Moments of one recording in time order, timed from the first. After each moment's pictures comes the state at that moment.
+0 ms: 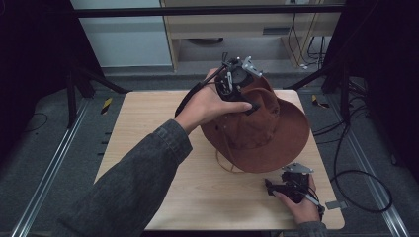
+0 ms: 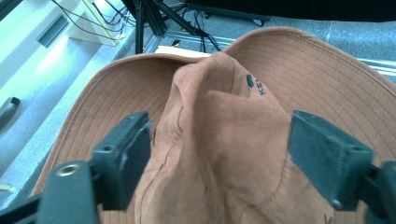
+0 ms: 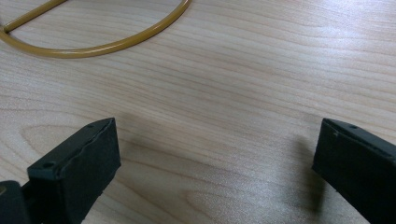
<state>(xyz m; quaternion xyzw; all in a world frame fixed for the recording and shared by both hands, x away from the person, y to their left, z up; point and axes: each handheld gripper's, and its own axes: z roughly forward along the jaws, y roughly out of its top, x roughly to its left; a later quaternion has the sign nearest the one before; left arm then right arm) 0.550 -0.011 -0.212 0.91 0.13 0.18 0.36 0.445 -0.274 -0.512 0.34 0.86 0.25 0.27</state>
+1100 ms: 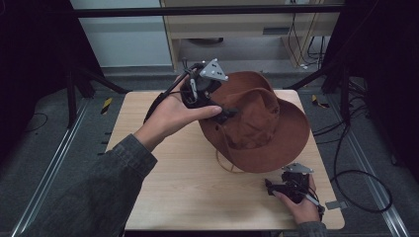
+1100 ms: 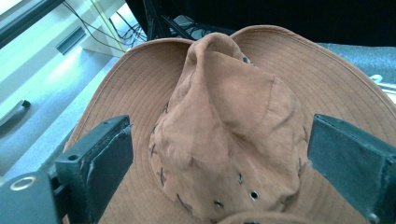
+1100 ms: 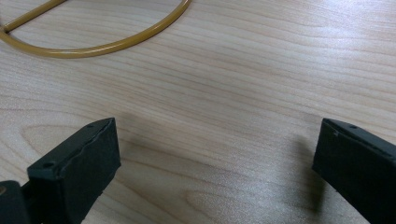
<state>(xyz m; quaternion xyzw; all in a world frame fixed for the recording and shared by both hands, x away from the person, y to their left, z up) 0.516 0.060 -0.201 0.88 0.15 0.19 0.40 0.445 -0.274 -0.512 0.34 0.86 0.25 0.27</state>
